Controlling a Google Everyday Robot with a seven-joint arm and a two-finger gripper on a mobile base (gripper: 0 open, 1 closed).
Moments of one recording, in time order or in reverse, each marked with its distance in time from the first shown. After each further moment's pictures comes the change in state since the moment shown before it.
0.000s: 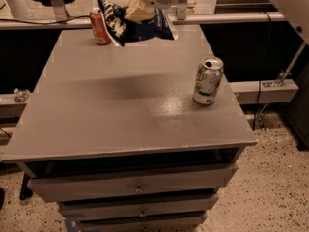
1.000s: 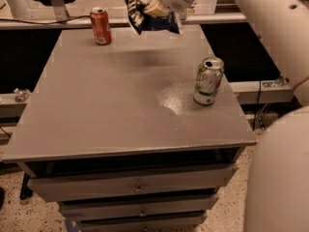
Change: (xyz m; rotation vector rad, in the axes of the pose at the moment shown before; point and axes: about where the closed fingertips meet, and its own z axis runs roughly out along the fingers) arm 0.103 -0.086 0.068 0.140 -0.049 0.043
